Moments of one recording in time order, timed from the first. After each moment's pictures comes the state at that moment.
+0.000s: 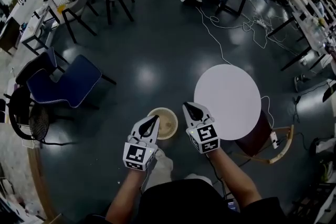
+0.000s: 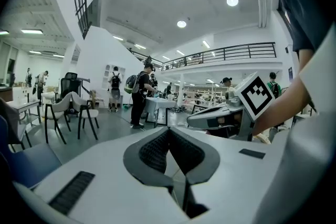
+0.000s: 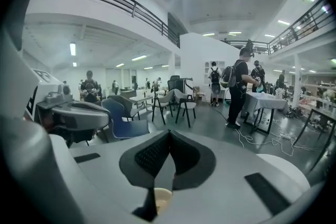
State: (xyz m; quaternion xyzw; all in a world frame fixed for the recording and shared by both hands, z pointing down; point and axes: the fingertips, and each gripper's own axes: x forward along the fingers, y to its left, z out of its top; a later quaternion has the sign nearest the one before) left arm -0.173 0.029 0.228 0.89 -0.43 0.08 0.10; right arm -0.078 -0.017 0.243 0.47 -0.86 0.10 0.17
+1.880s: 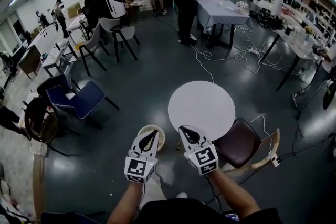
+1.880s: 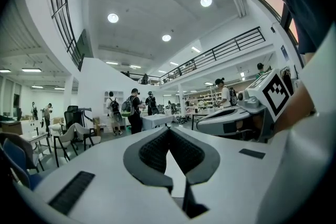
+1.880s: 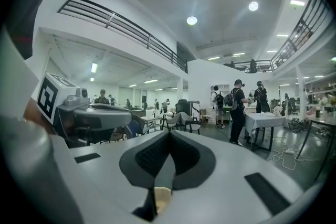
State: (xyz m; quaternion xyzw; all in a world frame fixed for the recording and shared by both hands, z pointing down) left arm 0.072 0.307 0.095 0.88 -0.47 0.06 -0.03; right arm 0.152 0.291 0.109 0.43 -0.90 0.02 0.06
